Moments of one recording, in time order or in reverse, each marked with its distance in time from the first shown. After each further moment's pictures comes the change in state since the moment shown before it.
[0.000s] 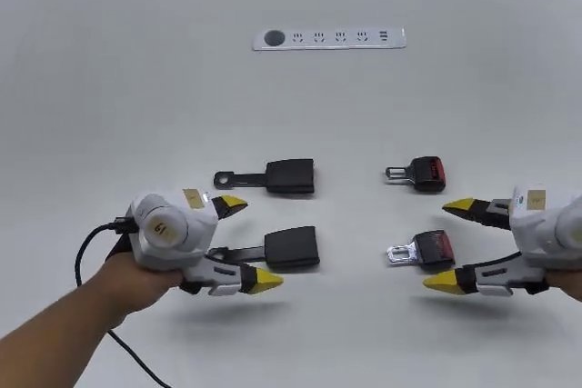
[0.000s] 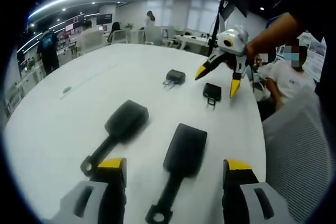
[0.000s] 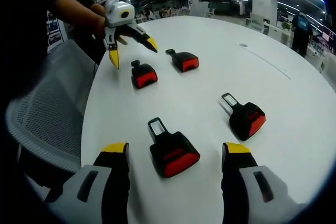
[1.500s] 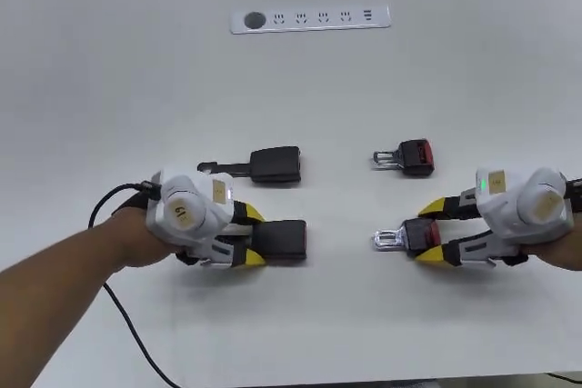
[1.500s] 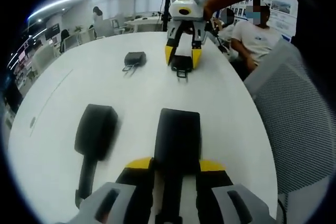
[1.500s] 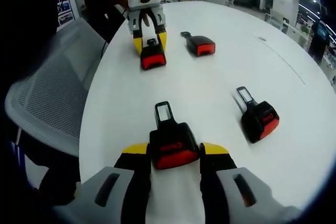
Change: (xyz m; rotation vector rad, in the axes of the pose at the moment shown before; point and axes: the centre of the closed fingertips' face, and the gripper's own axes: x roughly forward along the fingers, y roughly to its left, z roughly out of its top) left arm 0.021 -0.009 -0.016 0.309 0.179 -0.239; right arm 0.019 0.005 -0.014 -0.104 0.145 0.078
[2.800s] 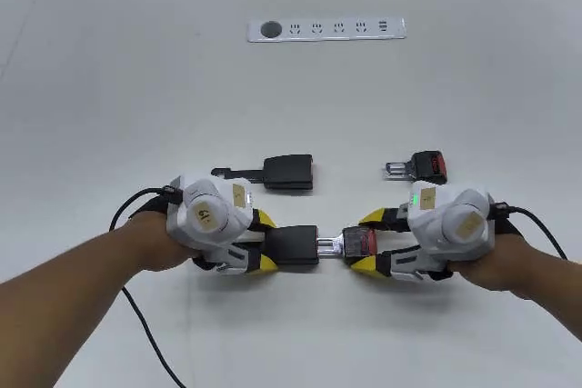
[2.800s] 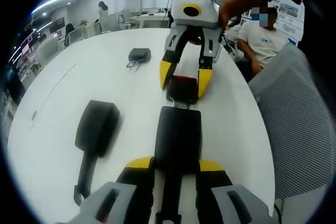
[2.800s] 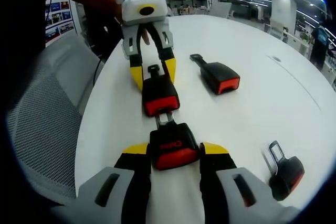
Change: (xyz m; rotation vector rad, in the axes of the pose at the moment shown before) left arm 0.002 -0.004 0.002 -0.047 0.027 0.024; right arm 0.065 0.021 0.073 -0.010 -0.132 0.007
